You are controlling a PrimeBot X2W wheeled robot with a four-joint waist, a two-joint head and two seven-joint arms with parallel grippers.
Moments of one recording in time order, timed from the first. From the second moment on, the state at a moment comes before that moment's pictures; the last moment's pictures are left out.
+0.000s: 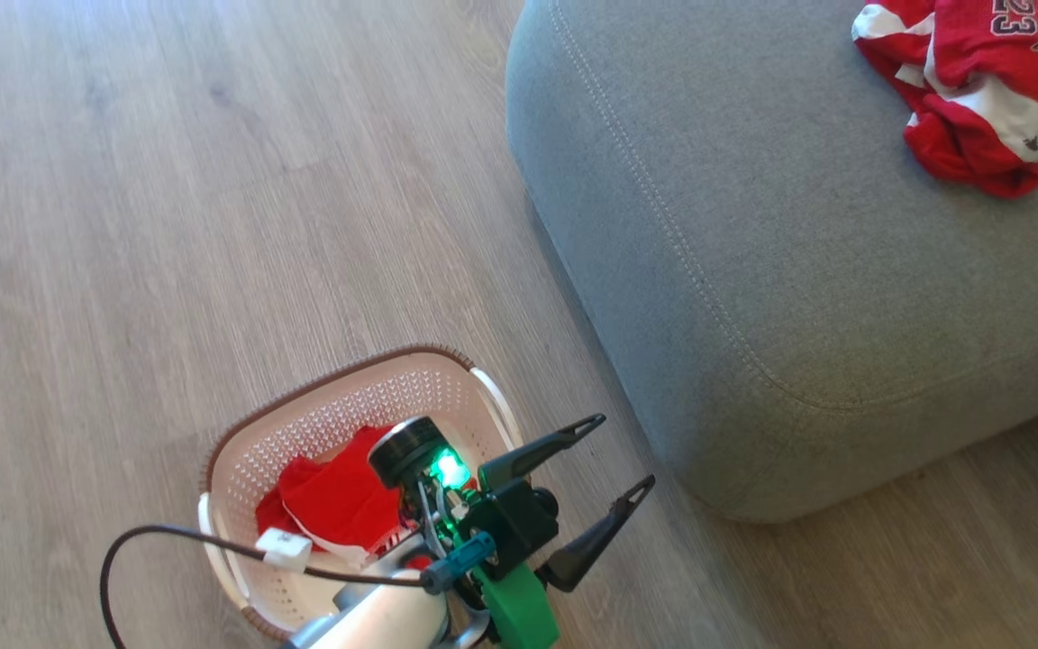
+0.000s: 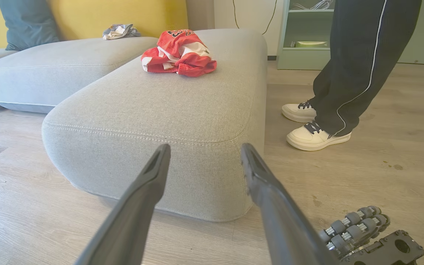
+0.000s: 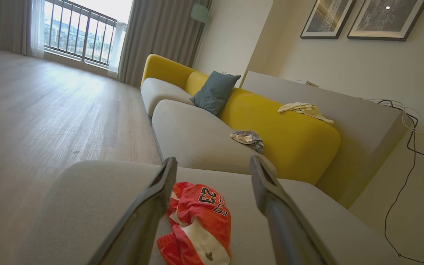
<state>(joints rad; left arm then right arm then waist) -0.32 0.13 -0.79 0.24 -0.11 -0.13 -0.26 -0.51 -0.50 -0.08 0.42 0.15 0.13 -0.25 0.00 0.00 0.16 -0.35</state>
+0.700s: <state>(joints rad) -0.30 0.12 -0.76 0.23 -0.11 -0.13 -0.26 -0.11 -0.29 0.00 0.02 0.33 0.13 -0.25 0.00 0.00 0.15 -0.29</state>
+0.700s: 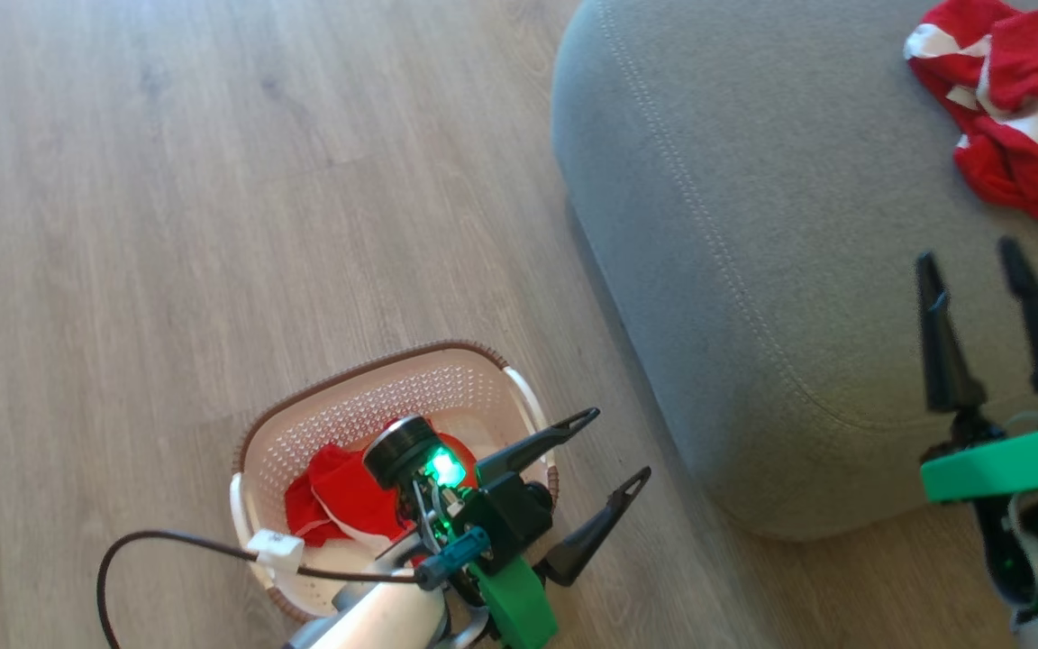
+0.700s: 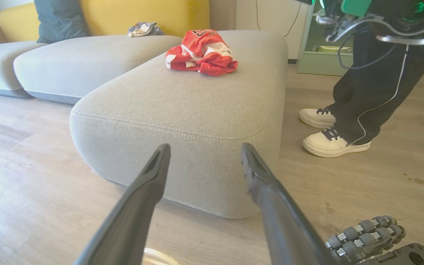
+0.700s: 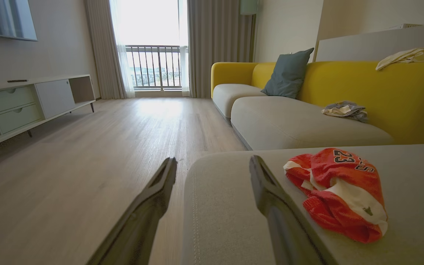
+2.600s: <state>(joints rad) -0.05 0.05 -0.18 0.17 -0.23 0.10 -0.26 0.08 -0.10 0.01 0.25 0.29 0.13 -0.25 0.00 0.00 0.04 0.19</state>
